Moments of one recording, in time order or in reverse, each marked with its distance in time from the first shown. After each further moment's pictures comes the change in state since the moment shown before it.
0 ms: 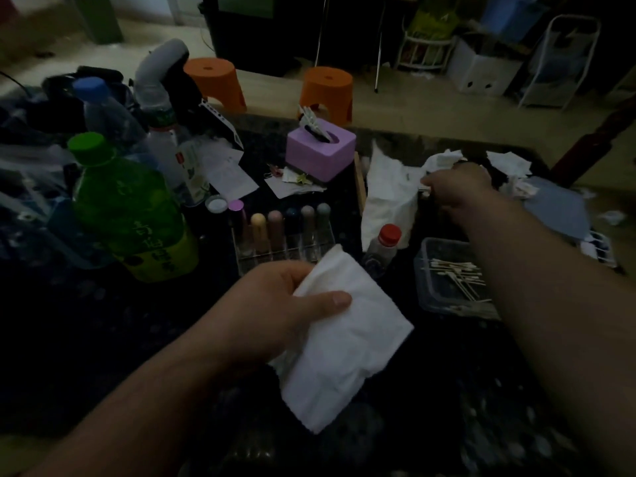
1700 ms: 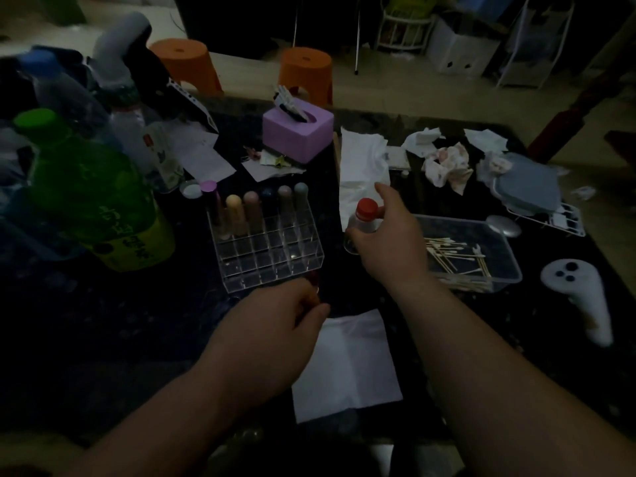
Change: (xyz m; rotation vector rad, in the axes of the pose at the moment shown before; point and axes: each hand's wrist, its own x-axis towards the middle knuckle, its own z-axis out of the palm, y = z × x) left_hand -0.012 -0.032 0.037 0.502 0.141 0.156; right_hand -0.102 0.085 0.041 -0.266 0.039 -0.515
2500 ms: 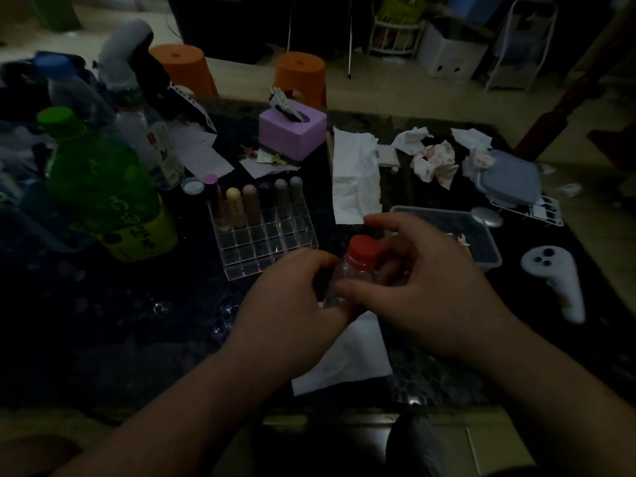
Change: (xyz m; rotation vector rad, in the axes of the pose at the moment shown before) left_hand -0.012 0.026 0.012 -0.148 0.209 0.220; right_hand -0.102 -0.052 -0.098 0.073 -0.302 -0.117
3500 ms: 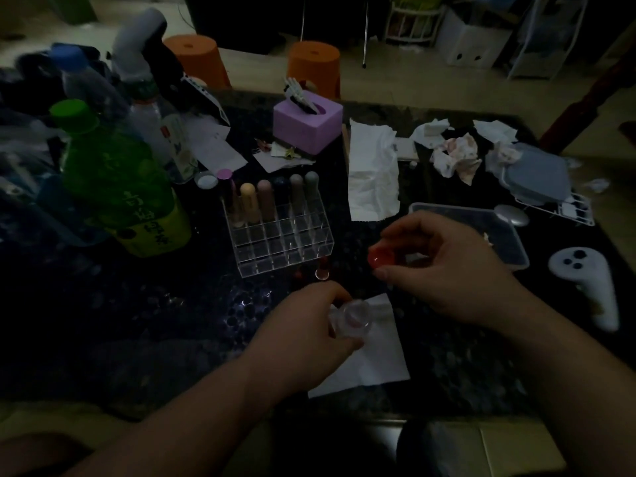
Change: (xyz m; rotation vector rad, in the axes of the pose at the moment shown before) left_hand -0.004 -0.044 0.019 0.087 -0.320 -0.147; right_hand 0.036 0.034 -0.001 0.111 -0.103 0.028
